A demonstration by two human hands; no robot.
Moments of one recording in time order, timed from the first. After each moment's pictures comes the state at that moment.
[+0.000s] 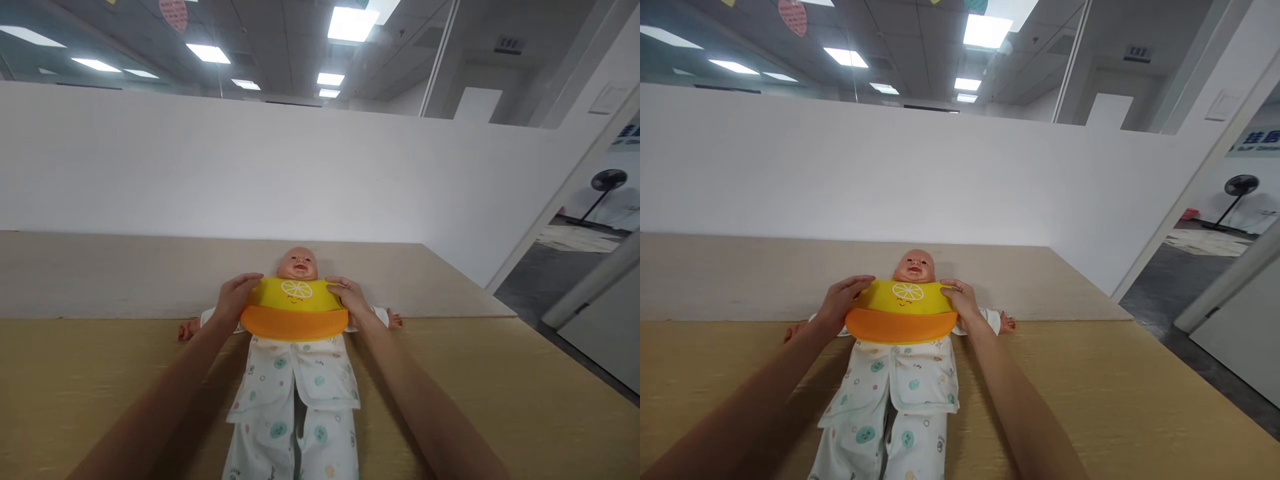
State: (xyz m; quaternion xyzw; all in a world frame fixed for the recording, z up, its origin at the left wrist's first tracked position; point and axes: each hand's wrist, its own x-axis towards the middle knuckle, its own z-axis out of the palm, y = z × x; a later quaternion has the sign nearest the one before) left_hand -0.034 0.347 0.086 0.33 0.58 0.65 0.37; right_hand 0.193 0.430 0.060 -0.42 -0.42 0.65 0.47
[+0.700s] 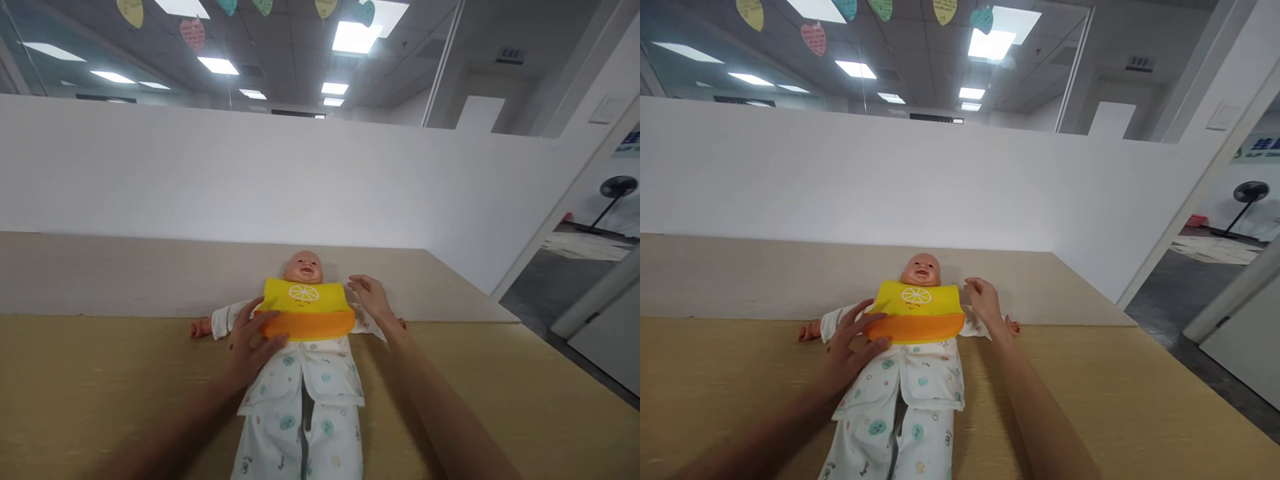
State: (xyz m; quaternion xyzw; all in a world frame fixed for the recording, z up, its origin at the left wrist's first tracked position) left_hand -0.018 0.269 0.042 0.66 0.58 0.48 -0.01; right_hand 0.236 0.454 0.056 -0.49 -0.64 0.35 0.47
